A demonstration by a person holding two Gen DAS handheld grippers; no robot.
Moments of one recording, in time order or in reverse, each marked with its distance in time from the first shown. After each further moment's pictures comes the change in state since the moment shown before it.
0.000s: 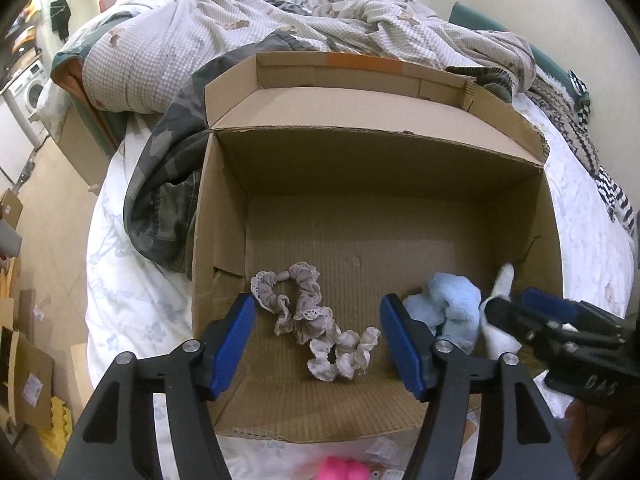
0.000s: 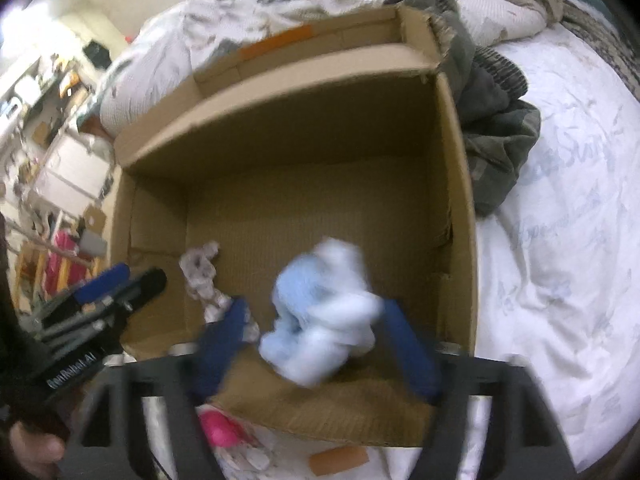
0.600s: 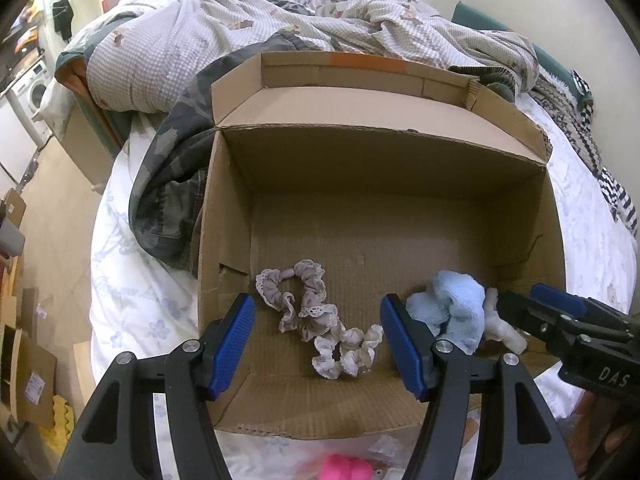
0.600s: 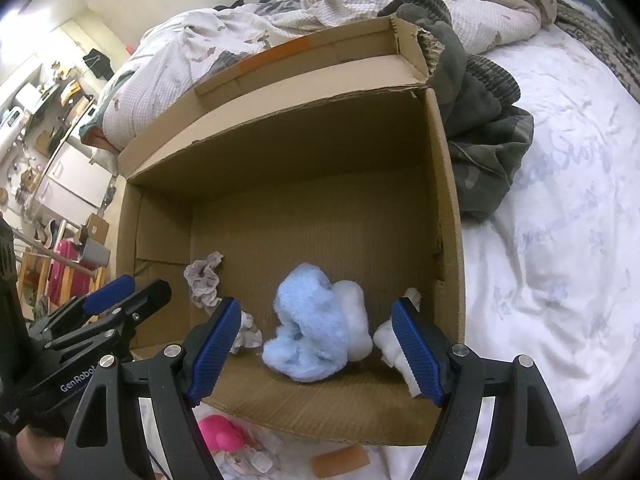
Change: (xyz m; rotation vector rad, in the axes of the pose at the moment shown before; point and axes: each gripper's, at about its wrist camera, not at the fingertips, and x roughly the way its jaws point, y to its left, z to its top) left arm -0.002 0.001 -0.004 0.001 -0.004 0.019; right arm -0.005 0.000 0.001 0.004 -0.012 0.003
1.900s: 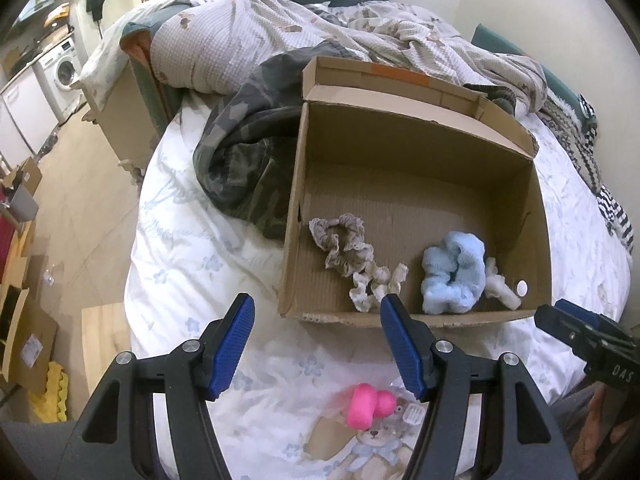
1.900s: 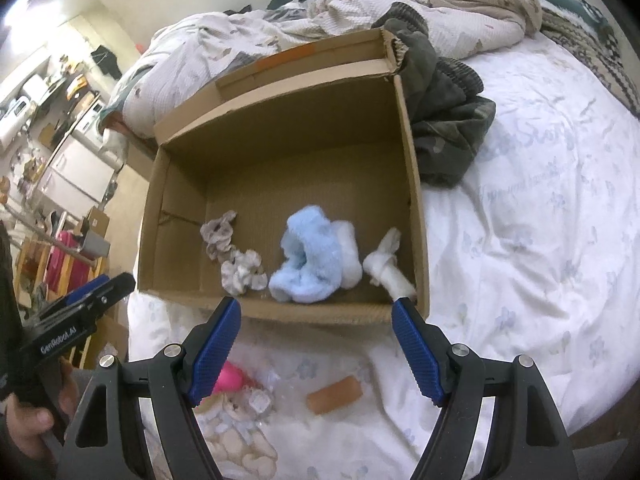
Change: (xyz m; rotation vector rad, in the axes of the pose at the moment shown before) left arm -0.061 0.040 -0.059 -0.096 -0.029 0.018; right arm -0.053 0.003 -0.060 -0.040 -0.024 -0.016
